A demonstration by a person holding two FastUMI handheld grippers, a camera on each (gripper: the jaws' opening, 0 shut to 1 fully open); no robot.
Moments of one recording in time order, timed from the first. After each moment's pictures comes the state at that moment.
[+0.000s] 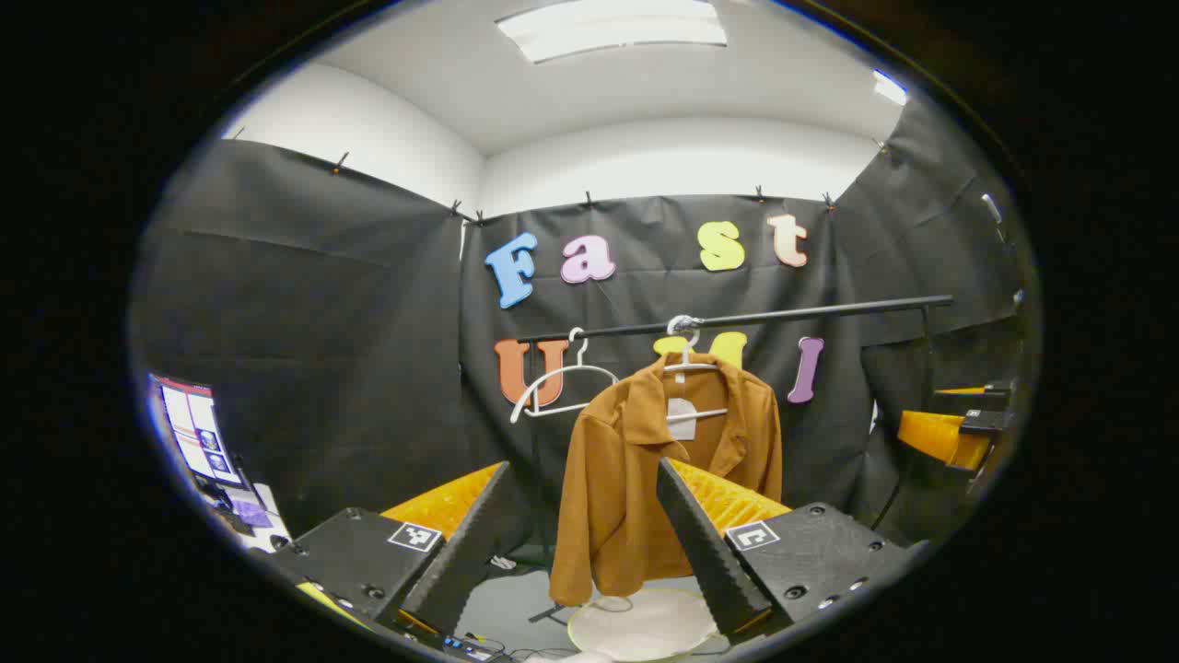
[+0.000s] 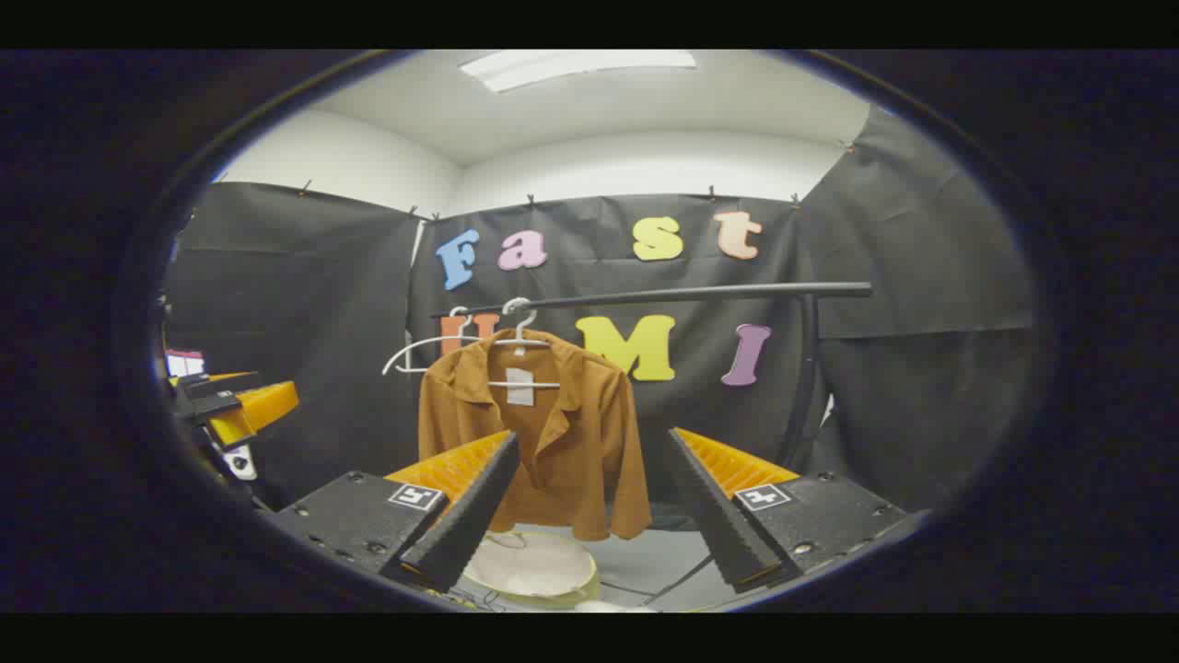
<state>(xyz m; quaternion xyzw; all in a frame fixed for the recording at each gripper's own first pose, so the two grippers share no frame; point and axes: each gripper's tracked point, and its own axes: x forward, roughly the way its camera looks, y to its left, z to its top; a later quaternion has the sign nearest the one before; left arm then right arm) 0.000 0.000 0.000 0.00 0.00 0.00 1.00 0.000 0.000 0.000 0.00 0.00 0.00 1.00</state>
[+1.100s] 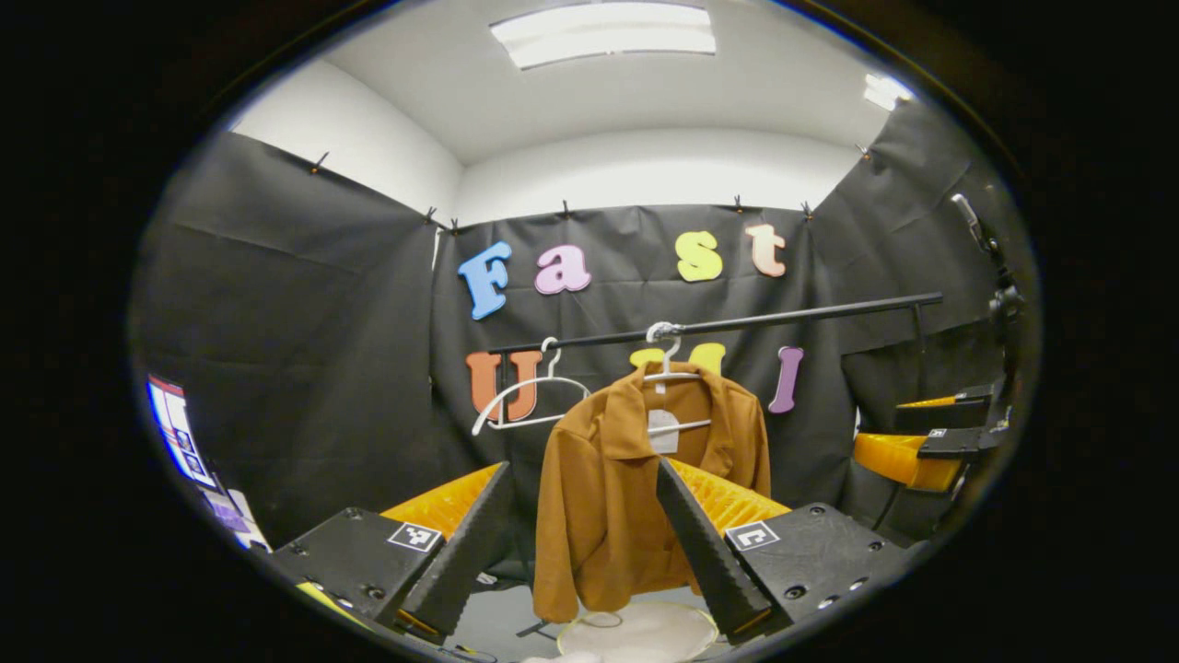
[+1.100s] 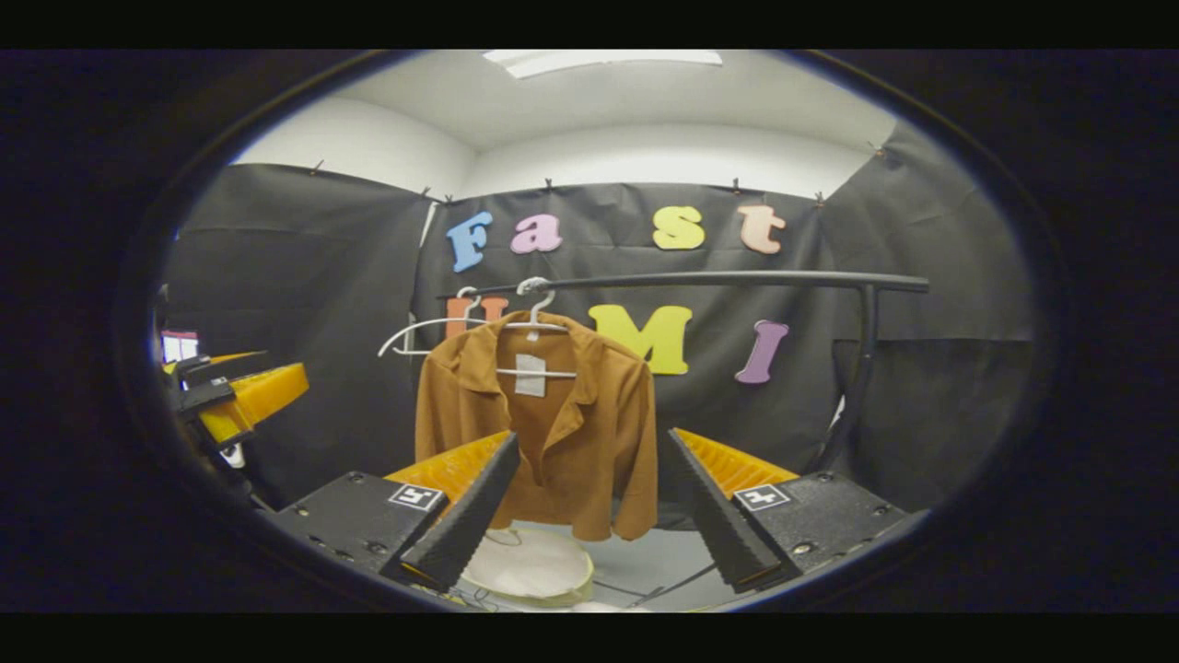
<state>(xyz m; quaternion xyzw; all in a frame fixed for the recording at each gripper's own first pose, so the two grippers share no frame) 0.047 -0.022 -0.009 0.01 -0.04 -0.04 1.00 0.054 0.019 -0.014 -0.03 0.02 0.01 1.00</state>
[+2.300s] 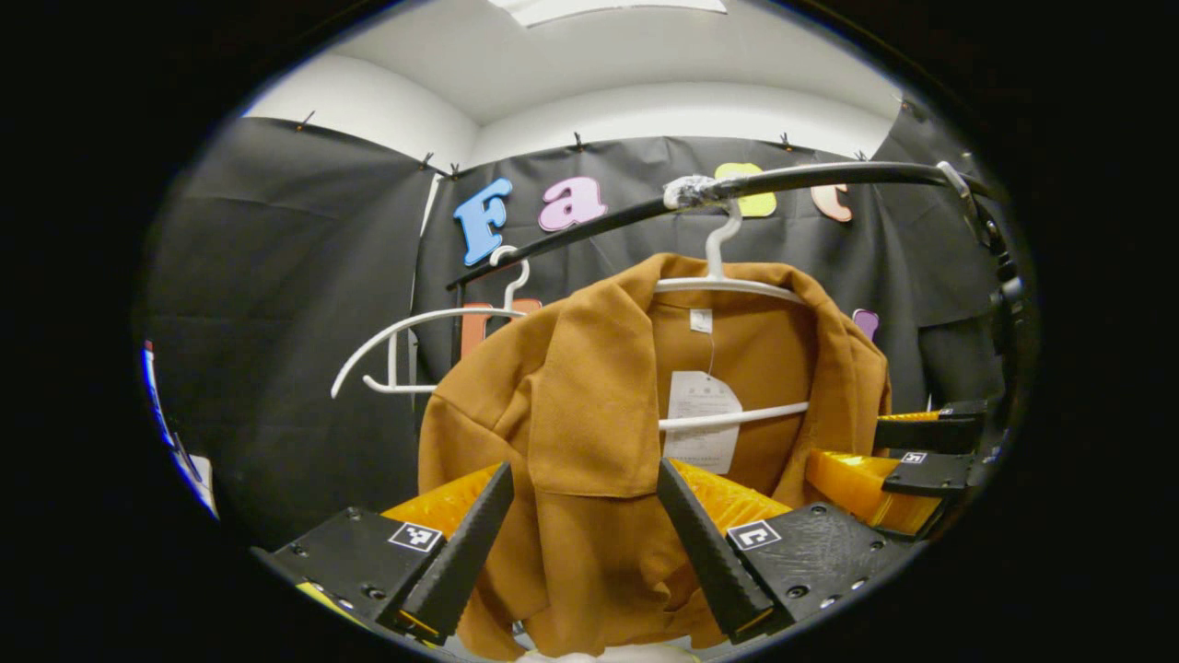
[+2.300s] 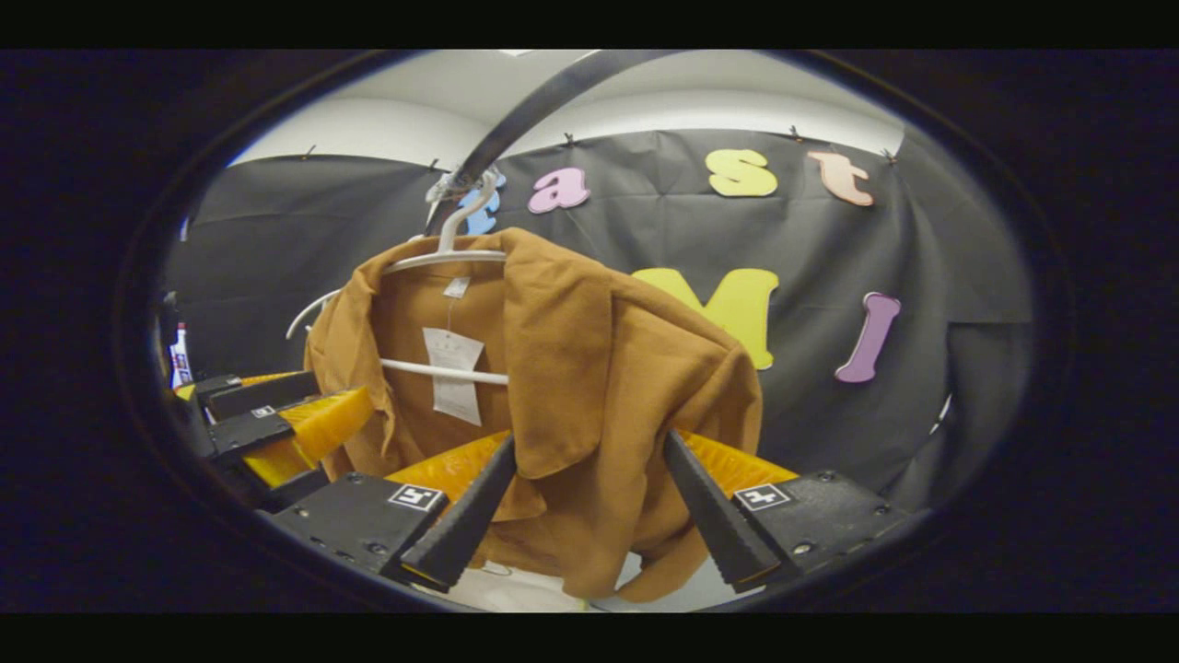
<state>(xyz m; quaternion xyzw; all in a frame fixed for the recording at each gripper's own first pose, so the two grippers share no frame) 0.306 -0.074 -0.099 -0.01 0.02 0.03 1.00 0.355 0.024 -0.051 -0.02 0.05 0.11 0.99</state>
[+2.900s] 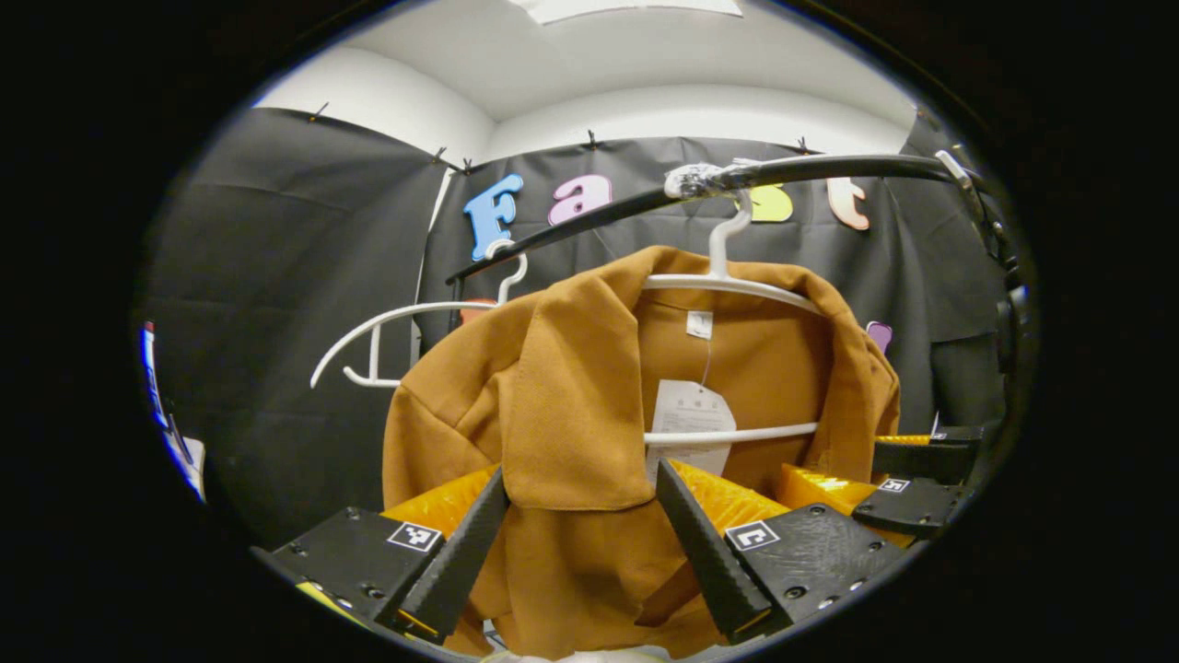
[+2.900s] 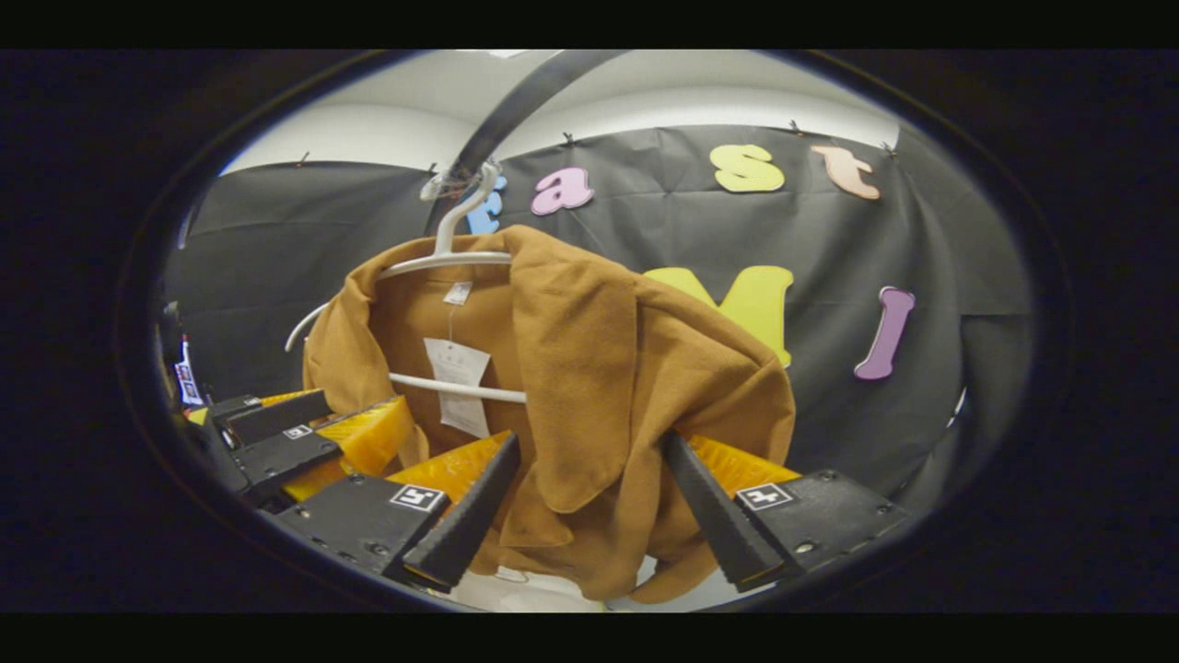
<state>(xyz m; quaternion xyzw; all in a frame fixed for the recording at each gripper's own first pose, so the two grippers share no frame) 0.329 -0.087 -0.095 -0.03 0.01 0.05 1.00 0.377 0.033 -0.047 -0.02 0.05 0.10 0.99</state>
